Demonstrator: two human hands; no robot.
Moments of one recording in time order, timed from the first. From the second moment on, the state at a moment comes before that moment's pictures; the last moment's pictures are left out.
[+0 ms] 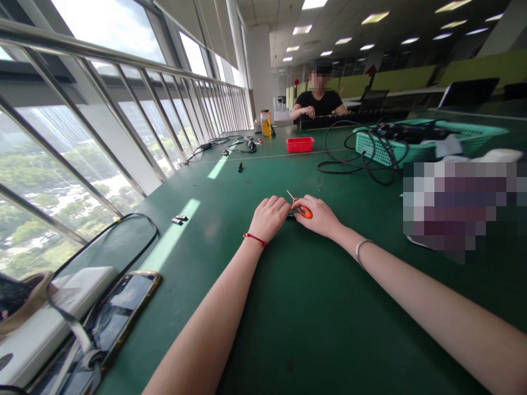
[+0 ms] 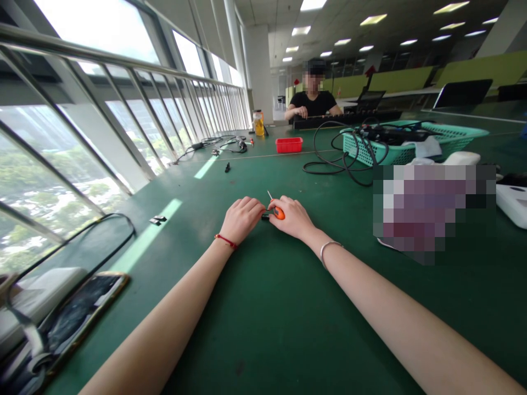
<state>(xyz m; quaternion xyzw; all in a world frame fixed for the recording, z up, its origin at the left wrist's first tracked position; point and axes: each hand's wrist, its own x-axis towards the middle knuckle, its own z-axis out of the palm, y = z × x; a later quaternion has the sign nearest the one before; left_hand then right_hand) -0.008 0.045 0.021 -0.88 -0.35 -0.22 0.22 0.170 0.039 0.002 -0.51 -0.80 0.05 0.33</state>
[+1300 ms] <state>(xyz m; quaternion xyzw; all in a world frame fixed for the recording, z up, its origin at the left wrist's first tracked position) -0.014 0.057 0.010 -0.83 -0.41 -0.37 -0.07 0.175 0.039 0.004 -0.46 -0.82 0.00 0.33</state>
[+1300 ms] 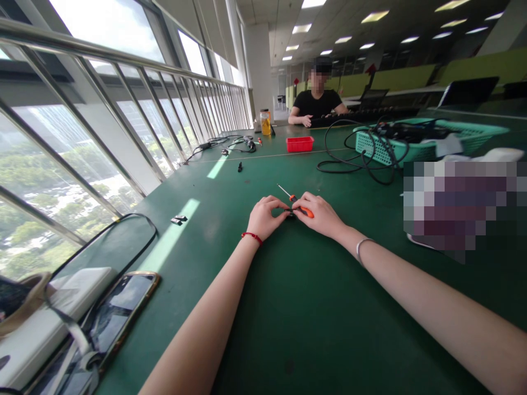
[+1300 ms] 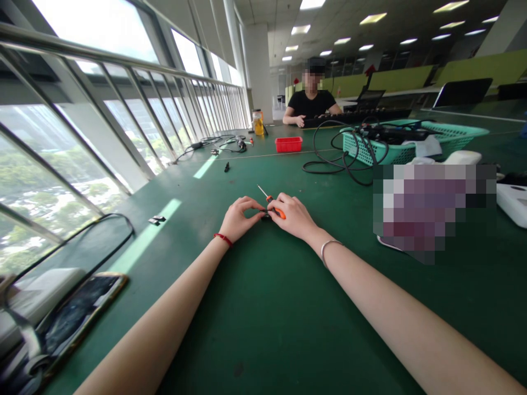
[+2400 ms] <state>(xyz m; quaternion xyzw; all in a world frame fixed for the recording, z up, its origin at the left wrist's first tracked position) -0.030 0.022 0.011 -0.86 -0.42 -0.28 -0.10 0.171 0.035 0.007 -0.49 -0.84 -0.06 0.21</state>
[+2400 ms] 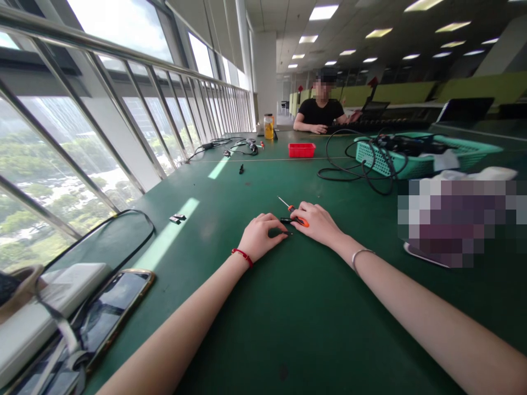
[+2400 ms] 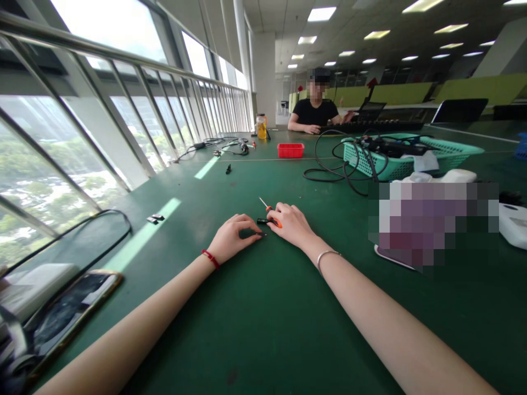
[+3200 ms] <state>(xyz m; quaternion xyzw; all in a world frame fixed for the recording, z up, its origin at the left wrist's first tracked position) -0.026 0.052 0.008 -0.84 -0.42 -0.29 -0.18 0.188 0.047 0.005 -0.54 -0.77 0.00 0.35</state>
